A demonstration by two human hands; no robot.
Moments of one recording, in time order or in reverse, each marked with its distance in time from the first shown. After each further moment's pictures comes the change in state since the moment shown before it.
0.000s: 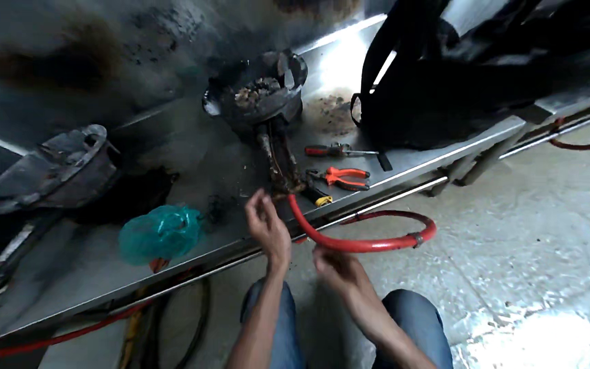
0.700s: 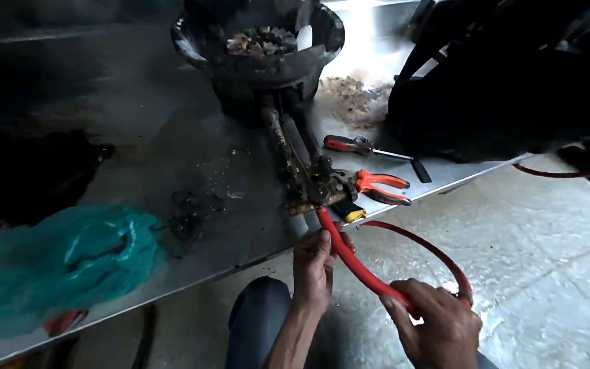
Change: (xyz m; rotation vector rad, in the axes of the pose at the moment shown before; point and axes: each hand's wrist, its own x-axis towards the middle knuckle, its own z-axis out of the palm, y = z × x) left_hand -0.028 -0.043 -0.001 -1.138 -0.435 -0.812; right_hand 0.023 0.015 -0.015 -1.454 0.386 -0.497
